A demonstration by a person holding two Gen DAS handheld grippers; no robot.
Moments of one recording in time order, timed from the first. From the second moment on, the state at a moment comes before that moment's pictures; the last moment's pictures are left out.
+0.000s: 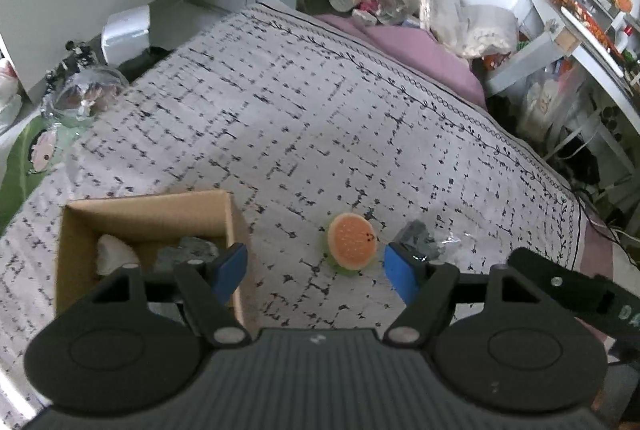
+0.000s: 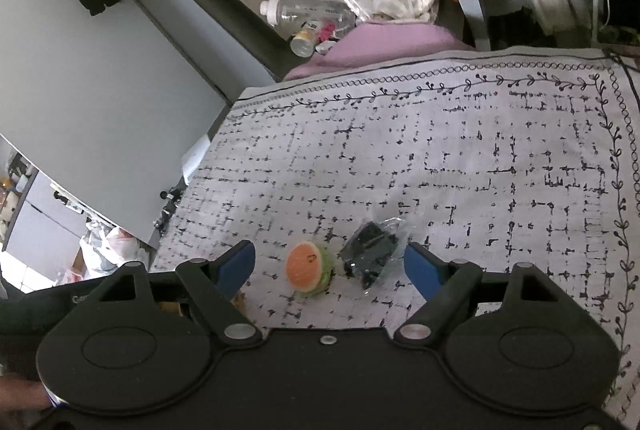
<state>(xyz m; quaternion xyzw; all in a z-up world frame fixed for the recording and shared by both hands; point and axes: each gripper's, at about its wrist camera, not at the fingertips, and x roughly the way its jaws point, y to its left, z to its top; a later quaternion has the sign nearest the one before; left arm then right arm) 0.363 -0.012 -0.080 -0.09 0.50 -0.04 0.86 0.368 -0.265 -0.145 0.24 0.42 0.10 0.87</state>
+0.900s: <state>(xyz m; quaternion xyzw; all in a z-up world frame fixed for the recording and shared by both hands) 0.437 -0.059 -0.176 -0.05 0.56 -0.06 0.82 0.431 -0.262 -0.236 0.26 0.49 0.07 0.83</state>
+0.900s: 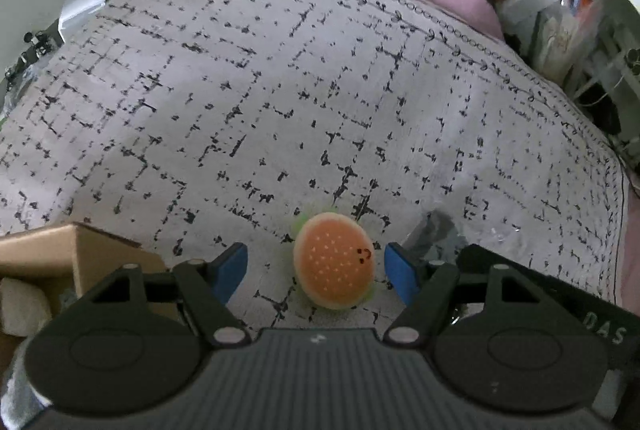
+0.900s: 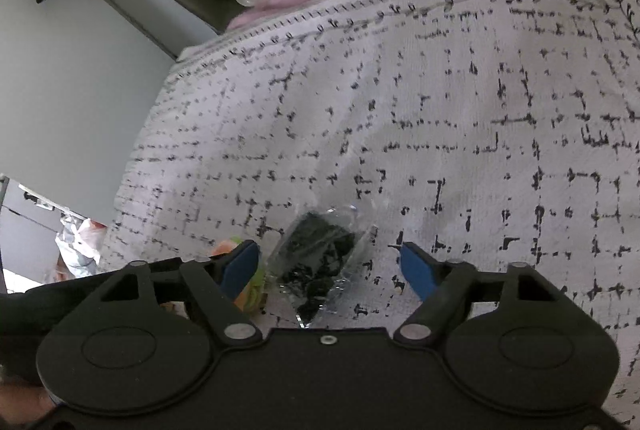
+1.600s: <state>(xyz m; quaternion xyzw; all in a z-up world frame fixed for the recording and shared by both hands) 0.420 -0.058 -0.161 -0.07 0.54 -0.10 0.84 0.411 -0.261 -0.216 0.22 0.46 0.06 0.86</state>
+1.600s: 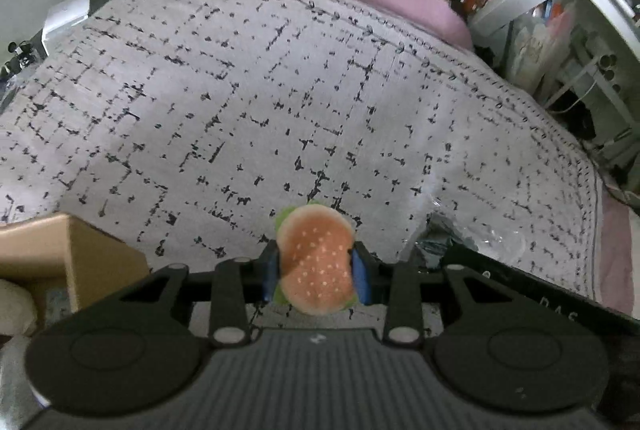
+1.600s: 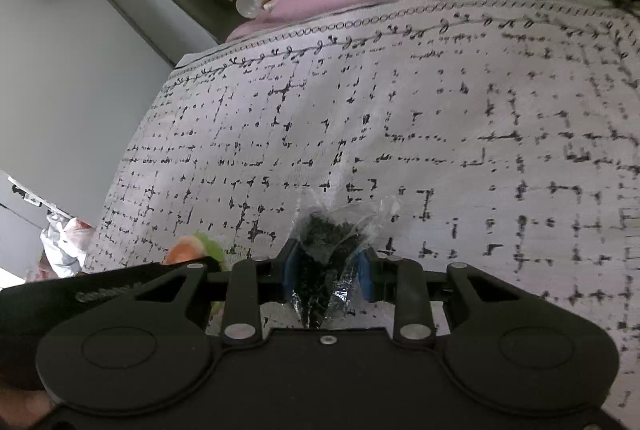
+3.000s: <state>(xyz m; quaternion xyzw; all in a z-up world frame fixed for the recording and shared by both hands) 0.334 0.104 -0.075 -0.13 0.45 -0.06 0.88 0.332 -0.106 -0.100 0.16 0.39 0.14 0.89</state>
